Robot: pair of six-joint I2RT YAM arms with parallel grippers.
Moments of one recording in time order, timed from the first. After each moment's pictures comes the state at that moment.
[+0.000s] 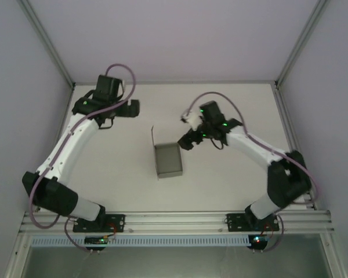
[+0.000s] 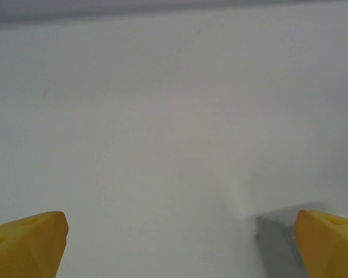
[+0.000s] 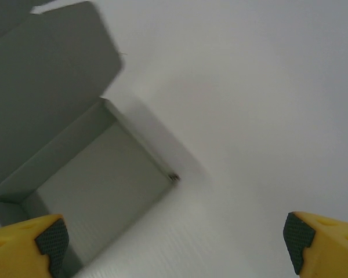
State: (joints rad) left arm -0.34 1.42 1.46 -0.89 -0.15 -0.24; right arm 0.55 1.61 1.19 -0.45 -0.34 -0.35
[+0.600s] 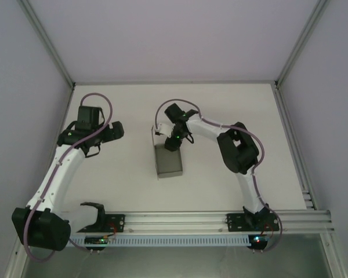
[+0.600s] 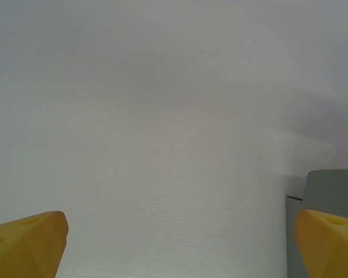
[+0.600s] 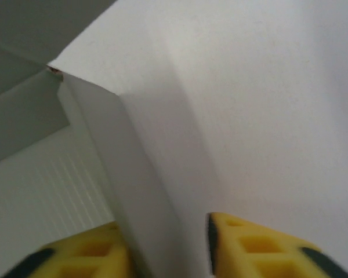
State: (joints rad) left arm -0.18 1.12 1.06 -0.82 -0.06 -0.40; right arm 0.67 2.14 1.62 -0.70 -0.24 -0.52
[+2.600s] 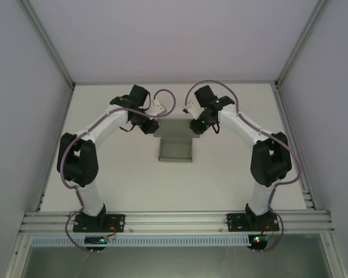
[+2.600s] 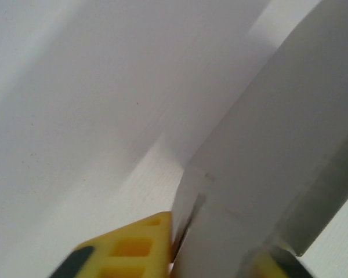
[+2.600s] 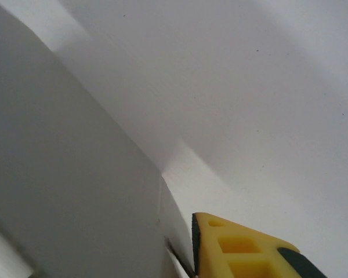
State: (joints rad) left arm -0.45 1.80 1.51 -0.84 0.28 0.41; right arm 0.47 1.81 1.54 -0.88 -0.12 -0.33
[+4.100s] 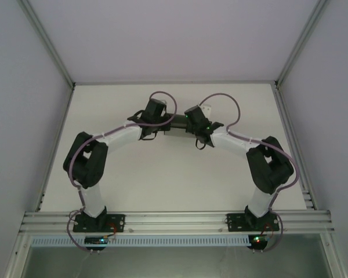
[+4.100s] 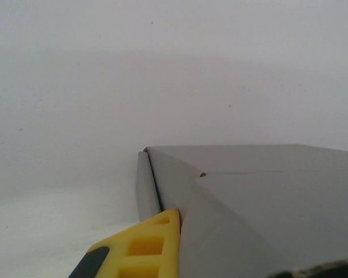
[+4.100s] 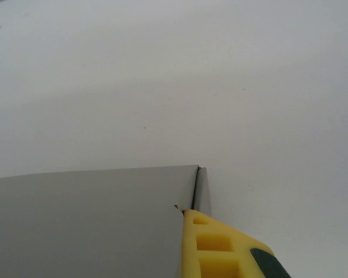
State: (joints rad) left arm -0.60 1.81 1.24 -0.20 -0.03 -0.50; right arm 0.62 1.73 1.11 -0.18 0.40 0.66
